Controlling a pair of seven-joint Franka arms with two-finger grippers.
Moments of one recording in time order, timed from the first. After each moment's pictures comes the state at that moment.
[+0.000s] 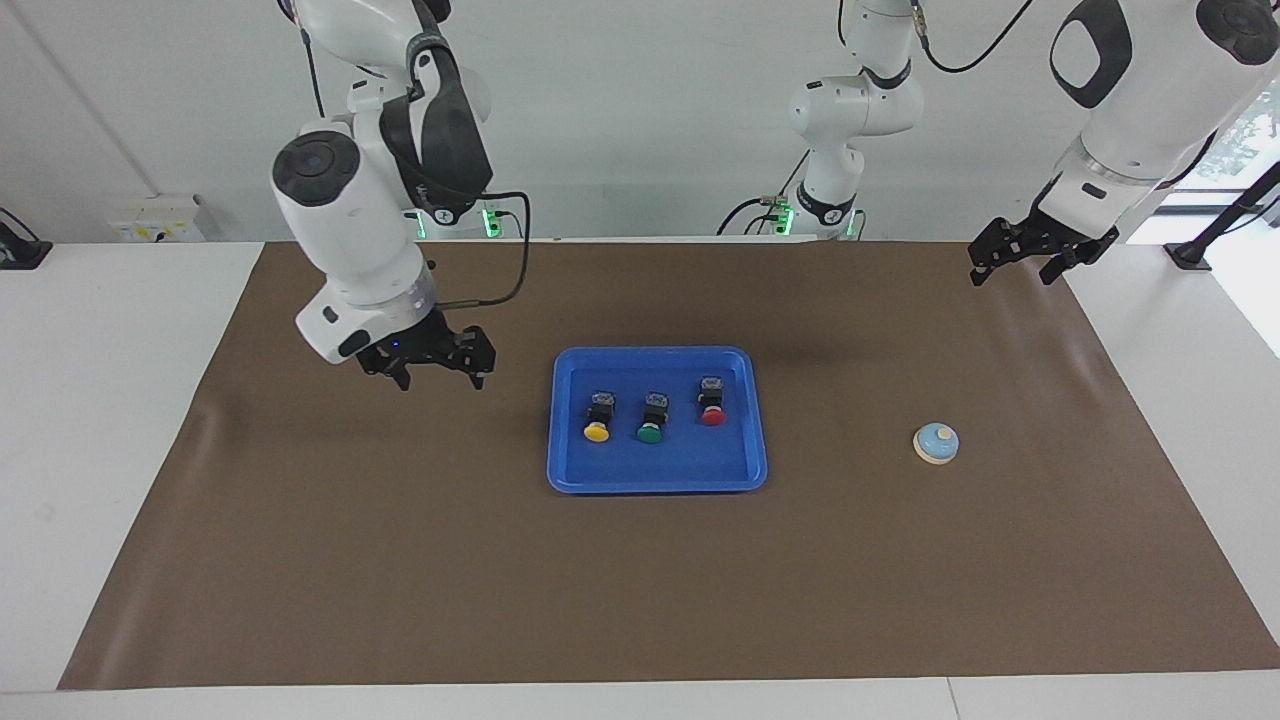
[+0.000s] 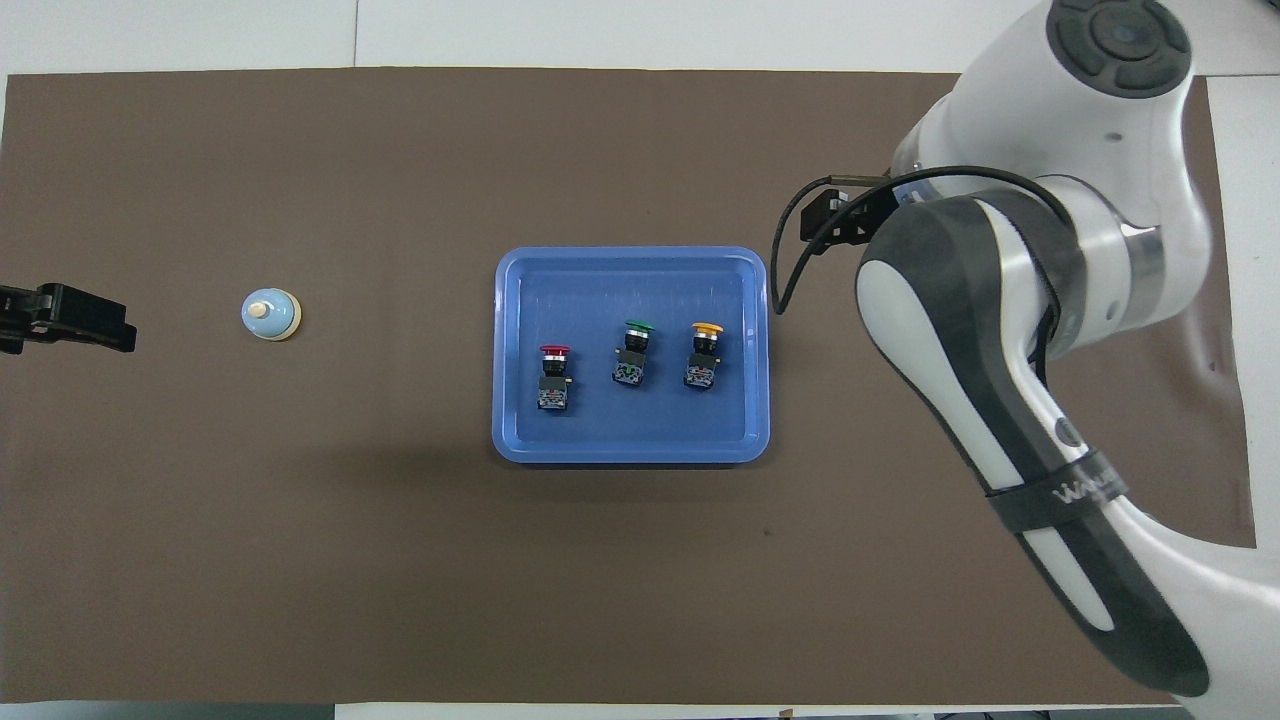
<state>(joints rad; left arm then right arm) 0.00 -0.02 0.00 -1.65 0.00 1.55 0.07 0.09 0.23 0.00 -1.48 0.05 1.66 0.09</state>
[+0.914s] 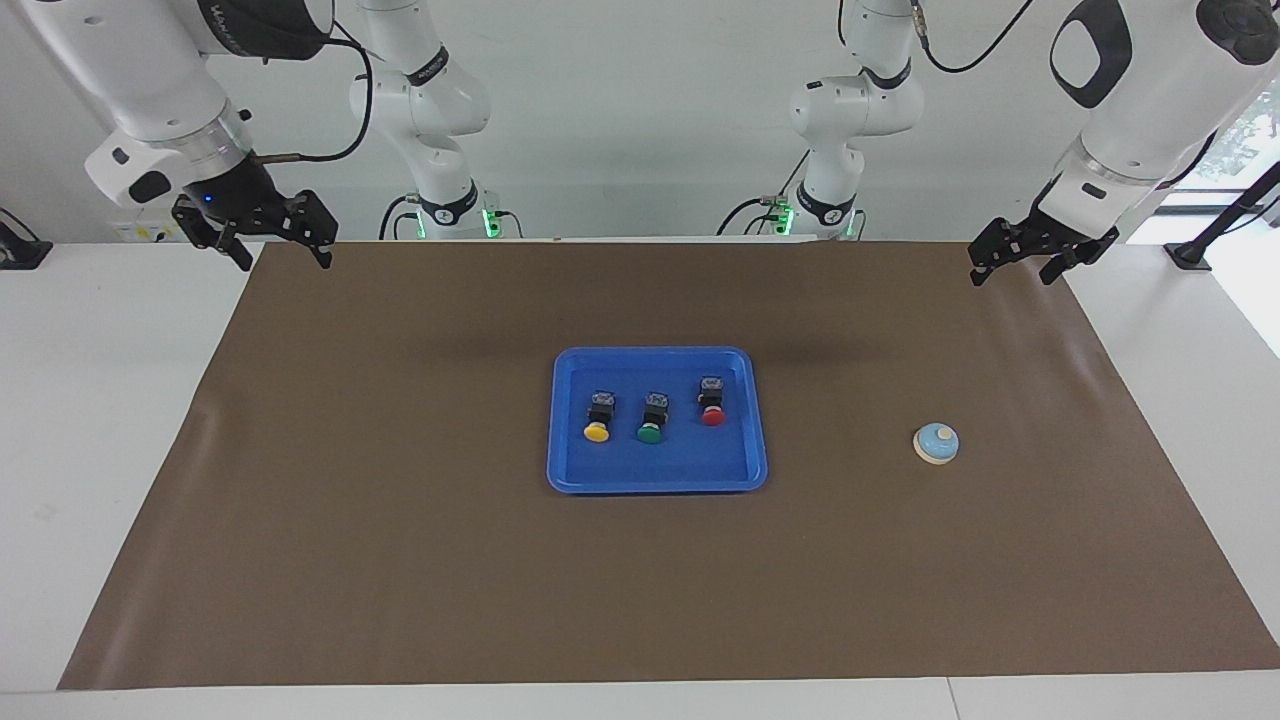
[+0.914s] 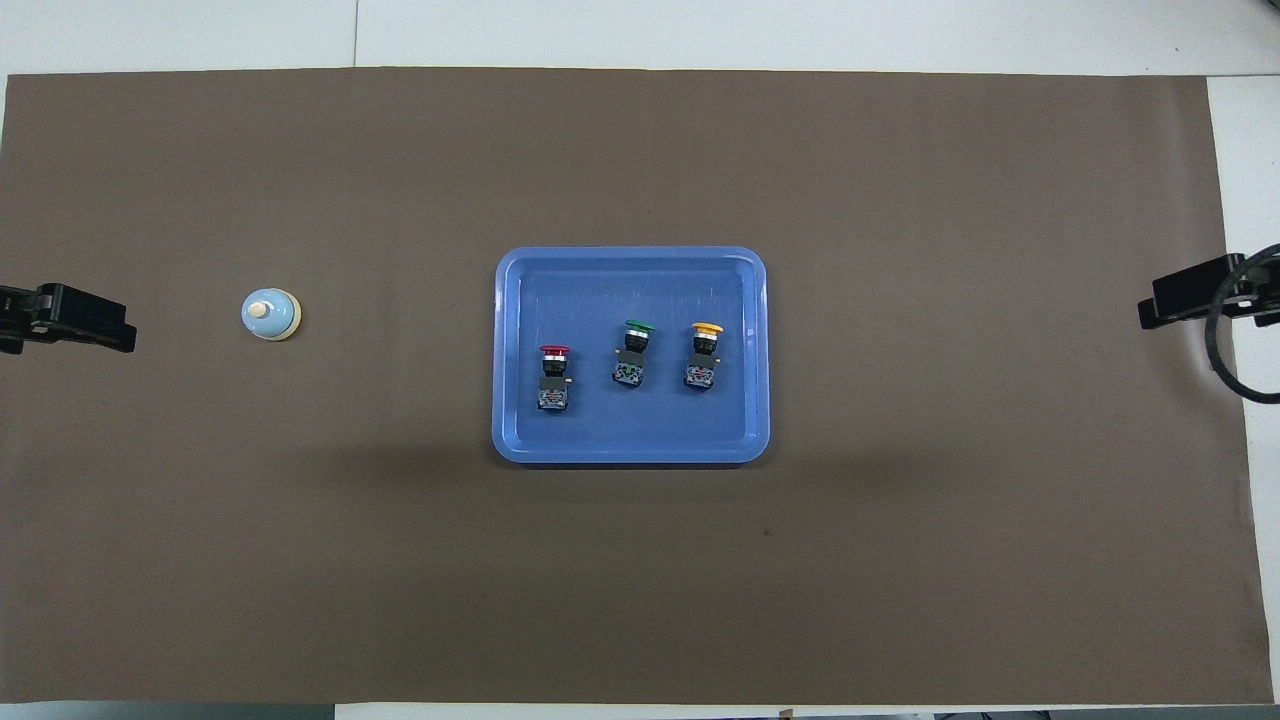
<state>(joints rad) 0.00 -0.02 0.00 -1.65 0.00 1.55 0.07 -0.08 -0.01 0.03 -1.58 -0.03 1.50 -0.08</state>
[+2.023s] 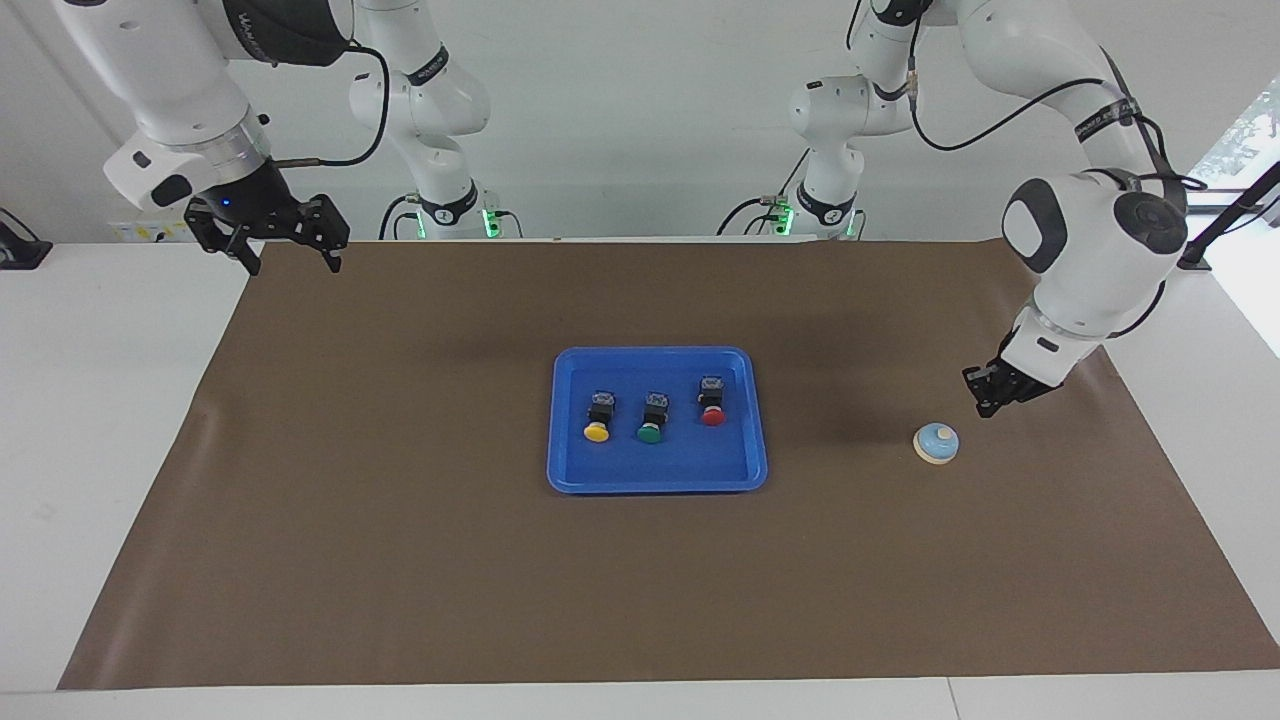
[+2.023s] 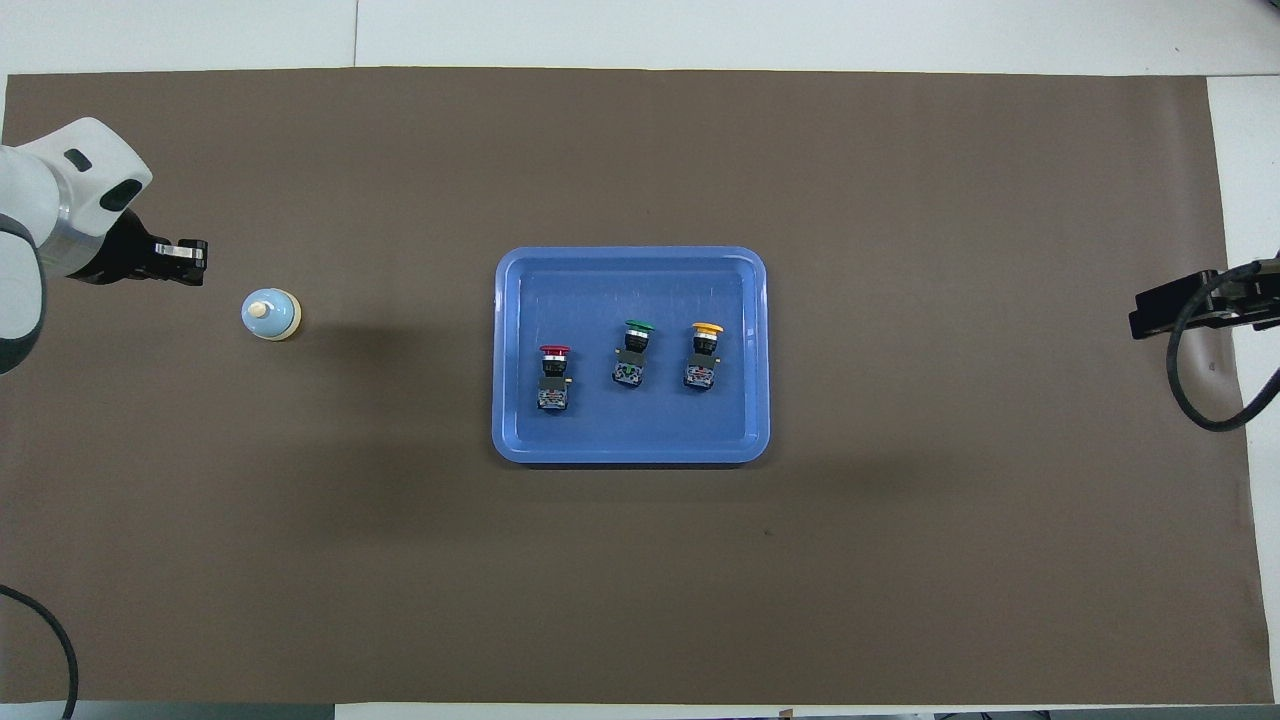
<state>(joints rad) 0.01 0.30 0.00 -1.77 0.00 2.09 0.08 -0.08 -0.01 0.05 -1.58 -0.03 1.51 -0.08</state>
